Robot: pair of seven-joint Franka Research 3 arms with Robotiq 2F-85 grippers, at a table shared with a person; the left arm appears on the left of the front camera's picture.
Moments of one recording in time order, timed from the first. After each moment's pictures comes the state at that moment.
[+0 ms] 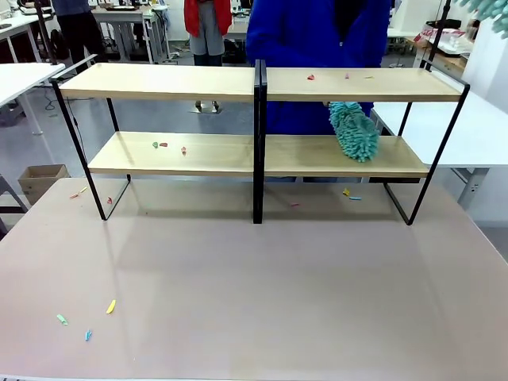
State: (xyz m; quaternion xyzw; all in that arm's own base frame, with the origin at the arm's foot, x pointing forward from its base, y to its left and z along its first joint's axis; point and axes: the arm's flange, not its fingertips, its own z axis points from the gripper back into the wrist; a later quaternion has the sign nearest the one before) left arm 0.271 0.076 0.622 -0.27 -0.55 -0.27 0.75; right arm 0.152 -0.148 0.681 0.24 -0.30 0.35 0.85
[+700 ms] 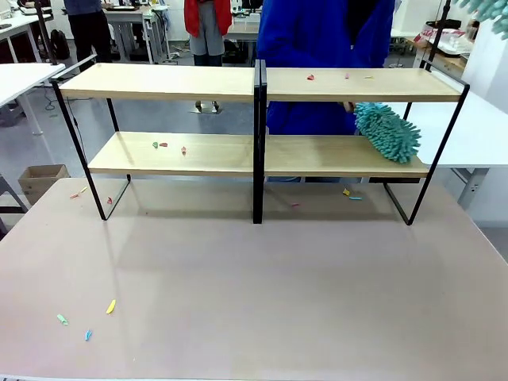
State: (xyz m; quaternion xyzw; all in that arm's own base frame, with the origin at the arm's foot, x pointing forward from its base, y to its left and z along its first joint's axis) left arm 0.271 0.076 0.622 -0.27 -0.55 -0.27 0.75; right arm 0.149 -0.151 0.681 0.23 -0.30 0.35 0.86
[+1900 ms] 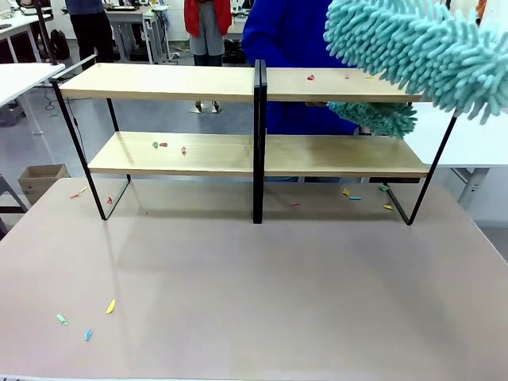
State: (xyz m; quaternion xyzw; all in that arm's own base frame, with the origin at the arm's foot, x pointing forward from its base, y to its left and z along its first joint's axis) left arm 0.271 0.076 0.622 -0.27 -0.55 -0.27 0.75; right arm 0.156 0.051 0.696 -0.02 -0.26 0.33 0.91
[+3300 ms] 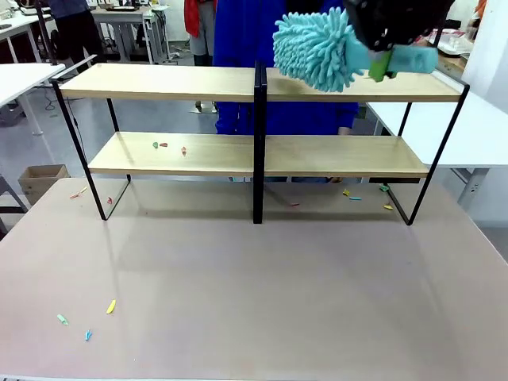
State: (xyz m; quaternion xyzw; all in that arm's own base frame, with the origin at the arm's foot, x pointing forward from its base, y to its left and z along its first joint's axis) left arm 0.271 0.076 0.622 -0.27 -0.55 -0.27 0.75; right arm 0.307 0.260 0.734 -0.05 -0.10 0.15 0.98
